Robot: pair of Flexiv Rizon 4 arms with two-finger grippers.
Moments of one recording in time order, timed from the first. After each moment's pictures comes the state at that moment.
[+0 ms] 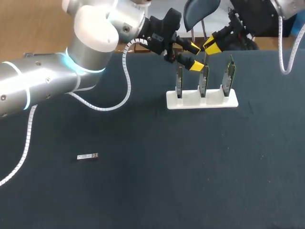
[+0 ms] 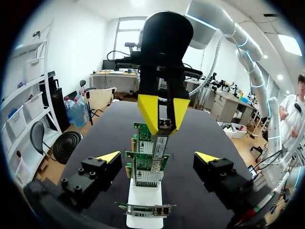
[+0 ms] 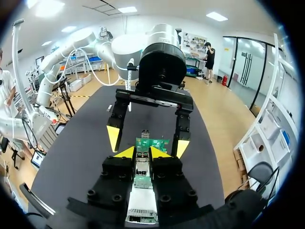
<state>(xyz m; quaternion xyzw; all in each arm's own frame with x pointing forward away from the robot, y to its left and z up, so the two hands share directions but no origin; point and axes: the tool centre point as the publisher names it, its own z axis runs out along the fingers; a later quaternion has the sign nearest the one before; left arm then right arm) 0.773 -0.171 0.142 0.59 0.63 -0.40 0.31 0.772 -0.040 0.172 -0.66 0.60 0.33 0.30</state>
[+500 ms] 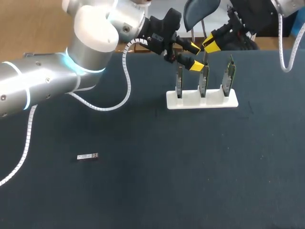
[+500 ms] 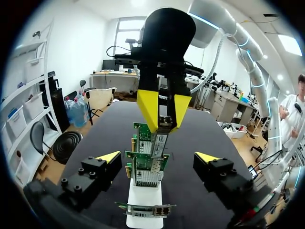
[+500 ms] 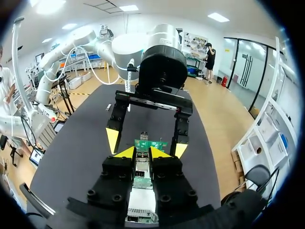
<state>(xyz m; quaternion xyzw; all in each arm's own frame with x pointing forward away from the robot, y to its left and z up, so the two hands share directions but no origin) 0.773 -0.171 0.142 0.59 0.63 -0.40 0.31 0.773 -0.038 0.179 -0.67 0.59 0.32 0.30</state>
